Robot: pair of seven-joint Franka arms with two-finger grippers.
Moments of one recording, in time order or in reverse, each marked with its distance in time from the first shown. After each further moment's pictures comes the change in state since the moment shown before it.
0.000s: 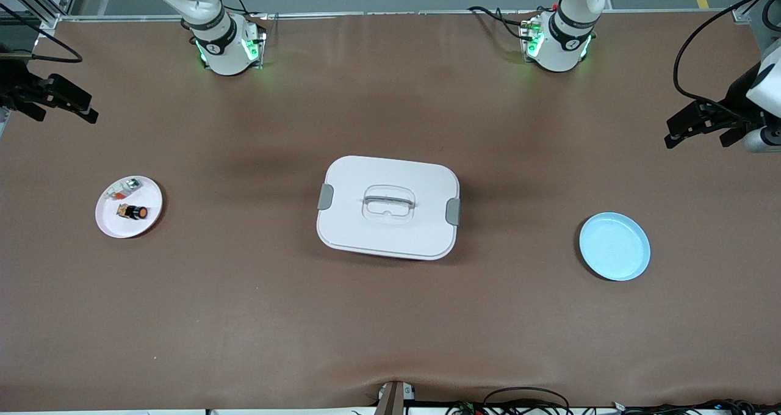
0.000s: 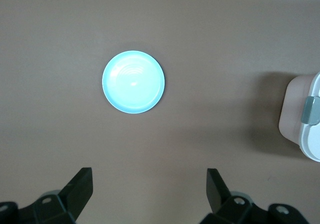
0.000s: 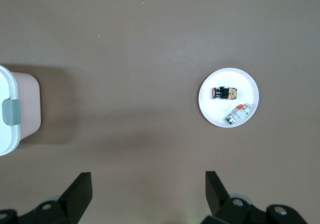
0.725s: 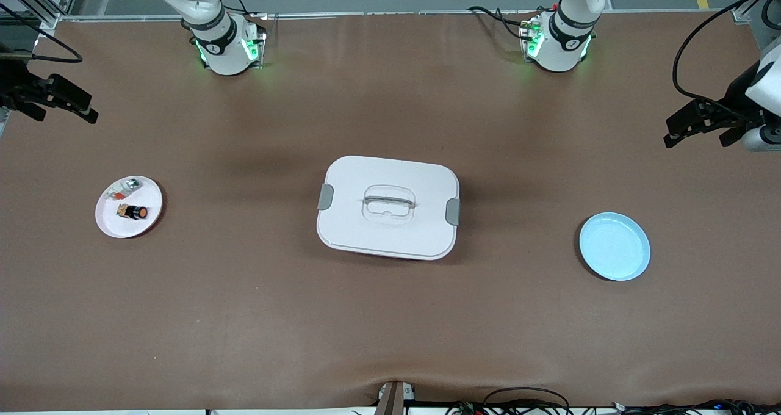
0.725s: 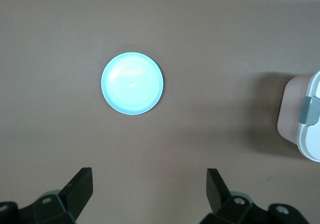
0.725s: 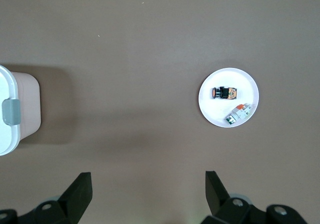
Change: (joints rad) left arm -0.002 0.000 -0.004 0.005 0.000 0.000 0.000; right arm 0.000 0.000 0.000 0.000 0.000 0.000 0.000
